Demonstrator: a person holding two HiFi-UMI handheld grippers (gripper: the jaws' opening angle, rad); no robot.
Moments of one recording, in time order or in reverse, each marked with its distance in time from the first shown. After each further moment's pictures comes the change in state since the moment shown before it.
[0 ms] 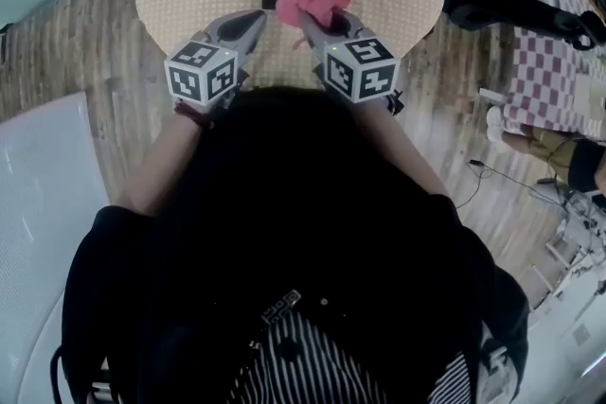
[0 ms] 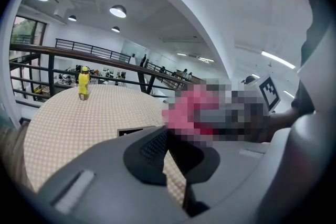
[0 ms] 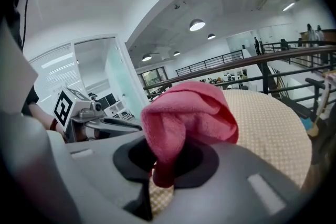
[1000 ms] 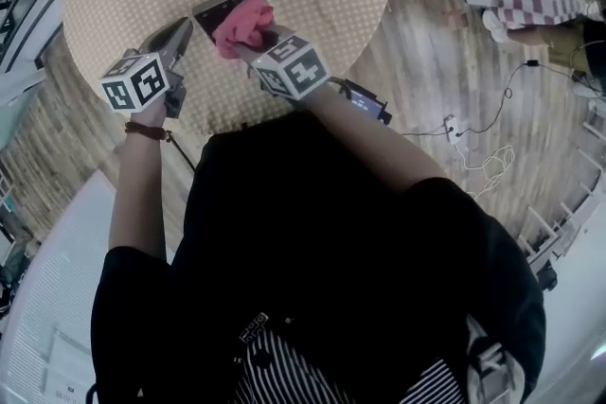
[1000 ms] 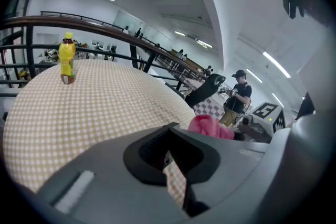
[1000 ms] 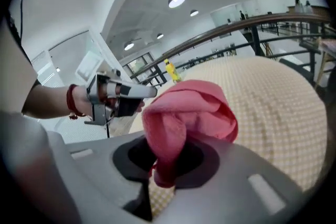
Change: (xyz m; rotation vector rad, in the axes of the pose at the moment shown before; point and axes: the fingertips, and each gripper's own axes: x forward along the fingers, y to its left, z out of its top) left arm 0.008 0.019 -0.037 -0.097 0.235 -0.070; right arm -0.008 0.037 -0.117 0.165 0.223 0.047
